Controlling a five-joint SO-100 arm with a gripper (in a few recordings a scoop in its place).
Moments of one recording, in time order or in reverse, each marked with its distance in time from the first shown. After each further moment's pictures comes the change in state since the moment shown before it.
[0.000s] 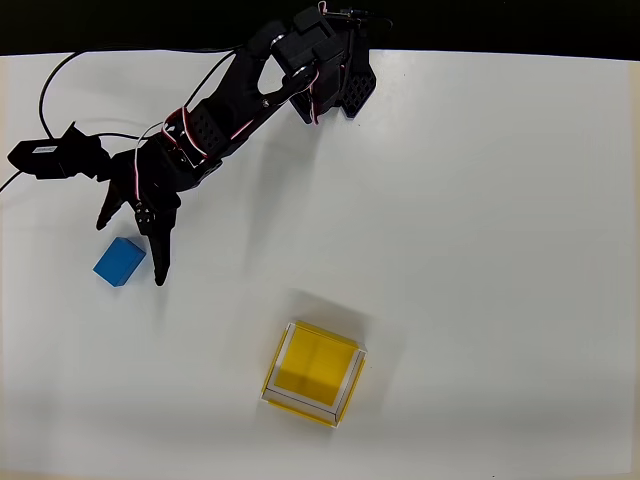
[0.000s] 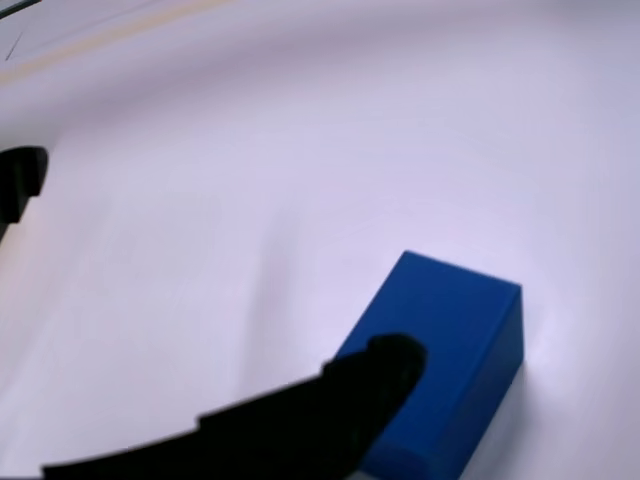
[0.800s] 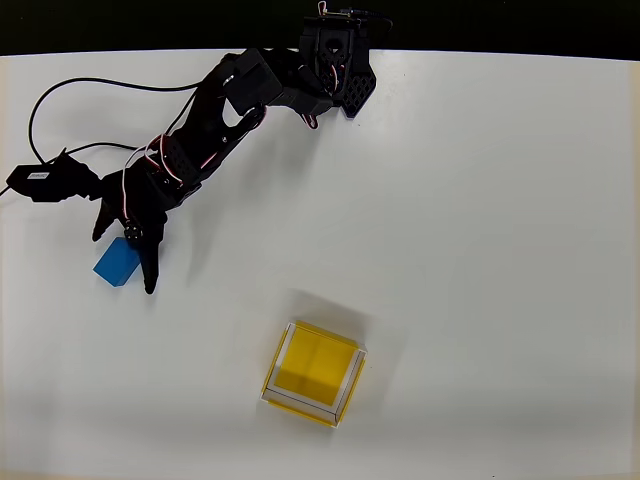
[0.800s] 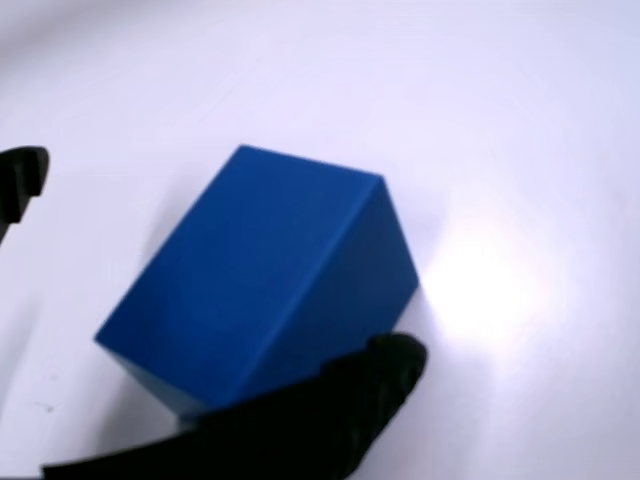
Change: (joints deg) arm 0.8 -26.9 -16.1 -6.3 -1.4
